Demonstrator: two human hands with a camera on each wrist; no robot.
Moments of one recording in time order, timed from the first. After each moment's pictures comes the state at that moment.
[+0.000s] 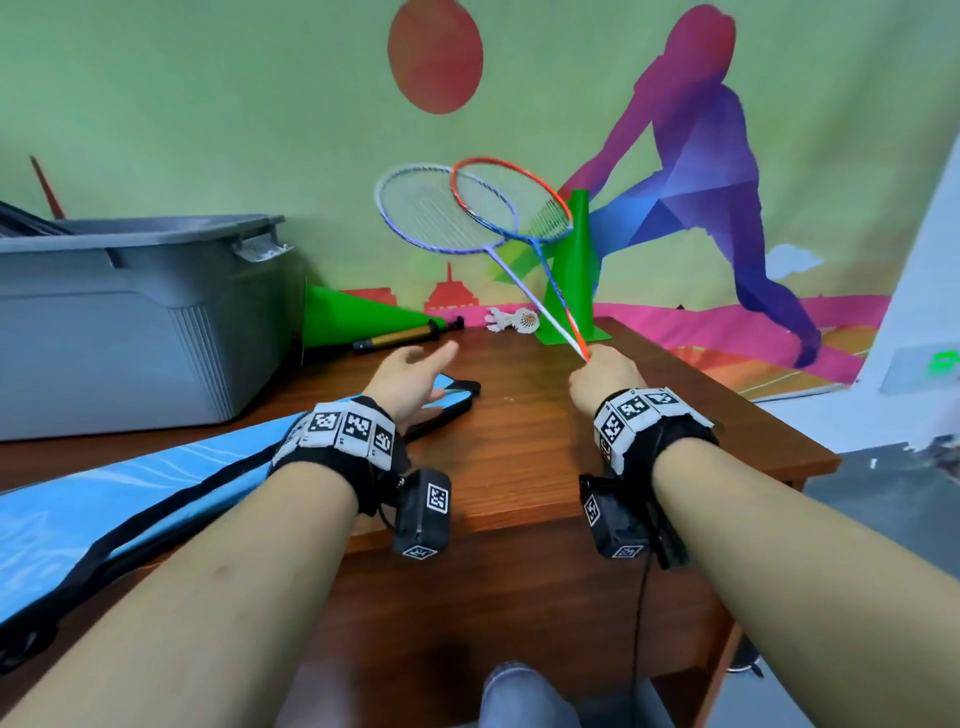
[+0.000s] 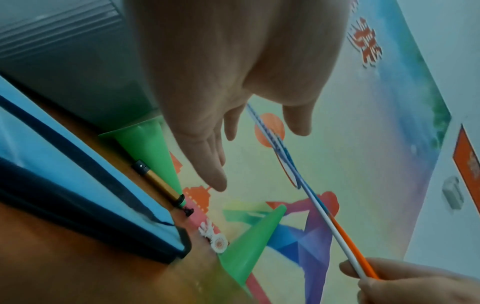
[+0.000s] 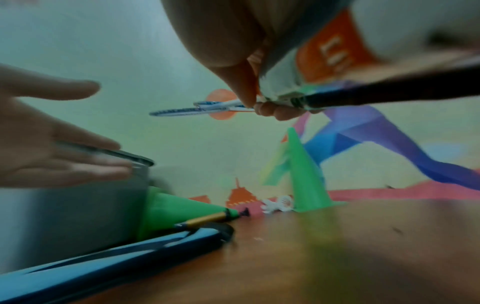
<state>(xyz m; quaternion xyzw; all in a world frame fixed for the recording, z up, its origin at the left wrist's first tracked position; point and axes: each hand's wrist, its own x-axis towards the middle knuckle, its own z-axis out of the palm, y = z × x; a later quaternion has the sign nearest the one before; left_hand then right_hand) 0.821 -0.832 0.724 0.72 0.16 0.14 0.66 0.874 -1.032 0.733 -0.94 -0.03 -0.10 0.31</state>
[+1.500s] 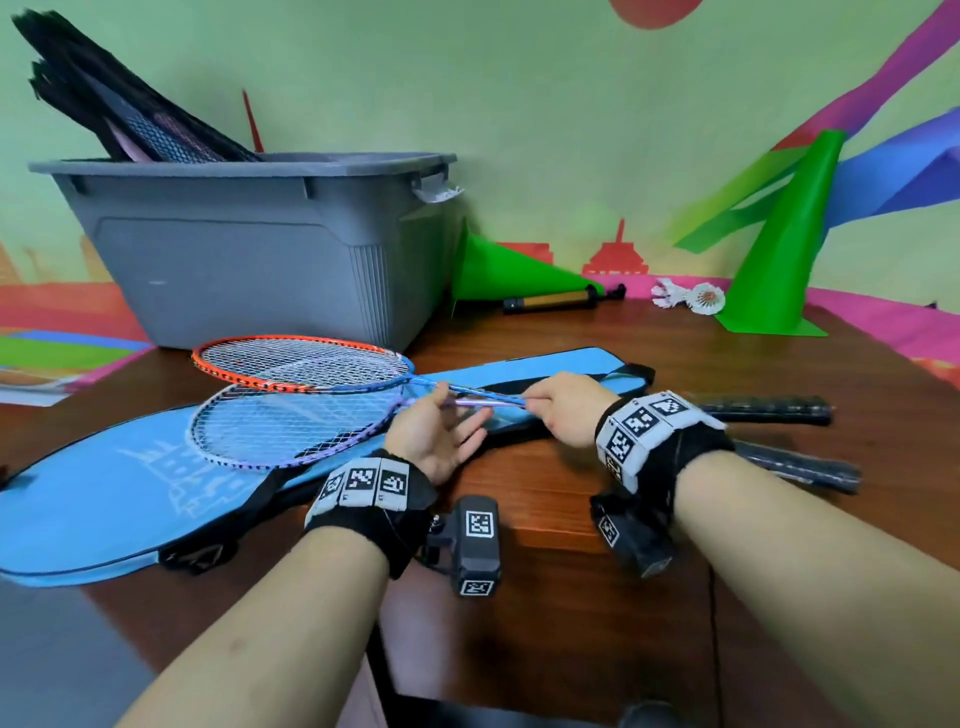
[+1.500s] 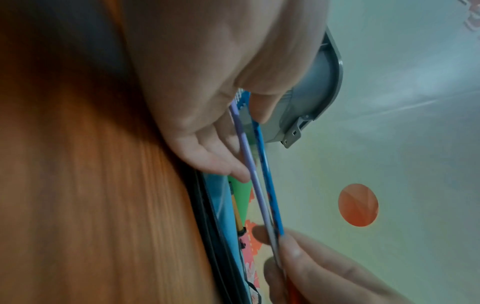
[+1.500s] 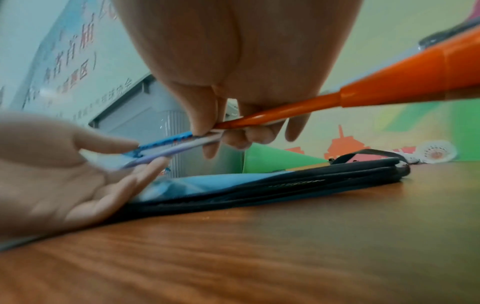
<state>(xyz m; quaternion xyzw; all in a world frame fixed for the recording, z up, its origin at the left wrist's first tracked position) 0.769 -0.706 0.646 0.39 0.26 0.18 0.87 0.856 -0.840 0.692 -0.89 -0.41 0.09 0.14</state>
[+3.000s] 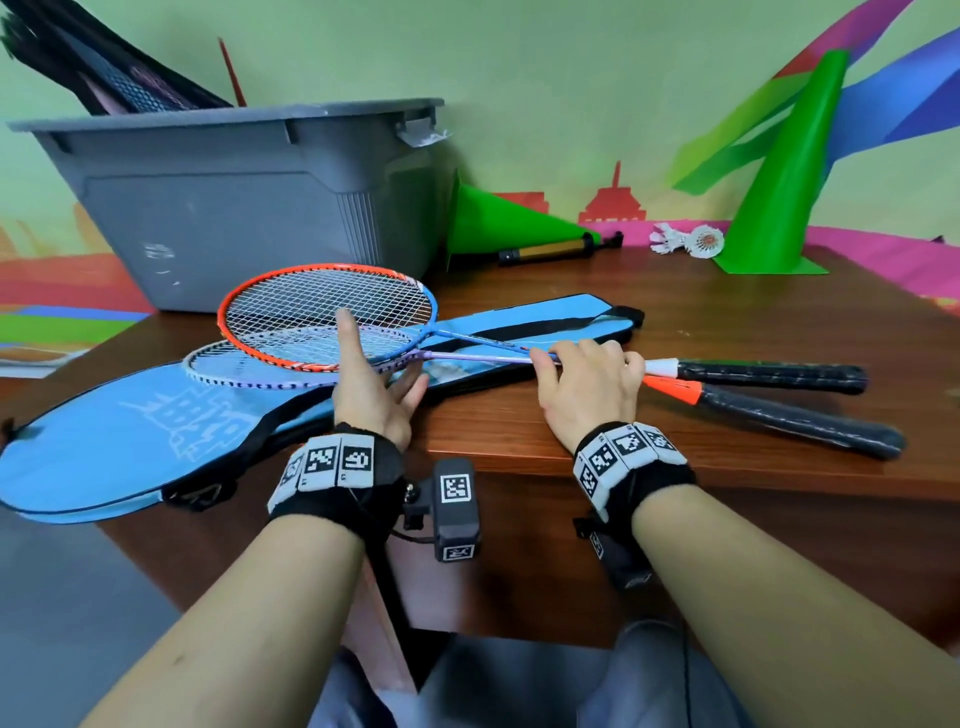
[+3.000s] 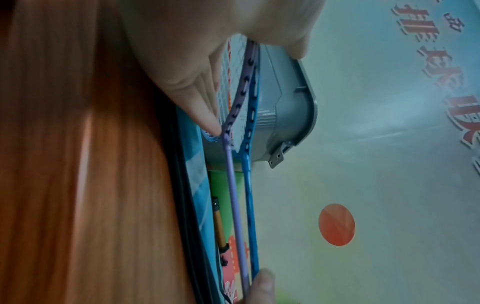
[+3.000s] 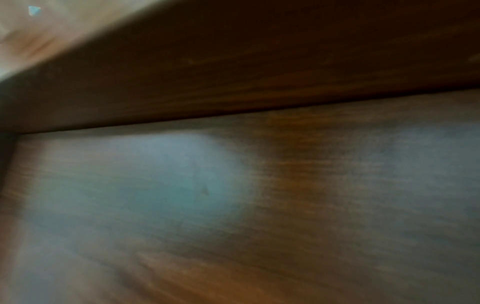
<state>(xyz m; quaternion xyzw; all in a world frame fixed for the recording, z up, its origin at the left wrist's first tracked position) 0.718 -0.712 0.650 0.30 0.29 0.39 0.82 0.826 -0.862 0.625 -0.92 -0.25 -0.21 0.21</state>
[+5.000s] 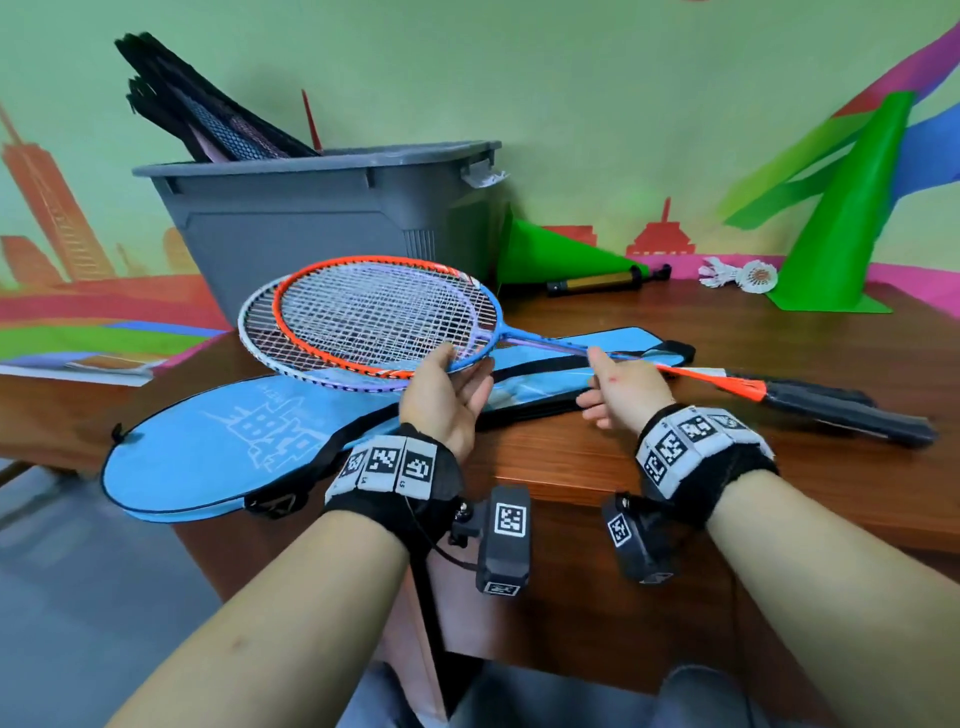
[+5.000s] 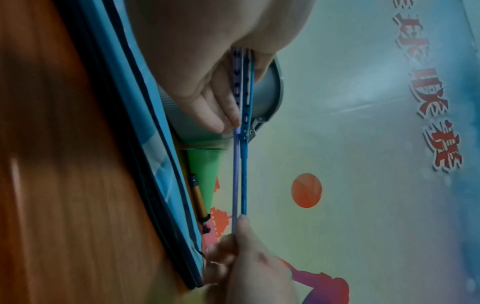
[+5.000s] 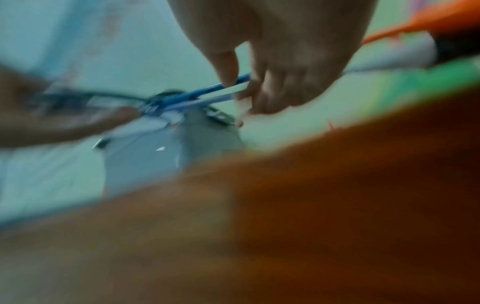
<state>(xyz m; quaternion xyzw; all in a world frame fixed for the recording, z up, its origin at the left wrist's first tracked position) 0.705 -0.733 0.687 0.33 0.25 0.34 0.85 0.826 -0.855 0.676 -0.81 -0.17 0.18 0.53</state>
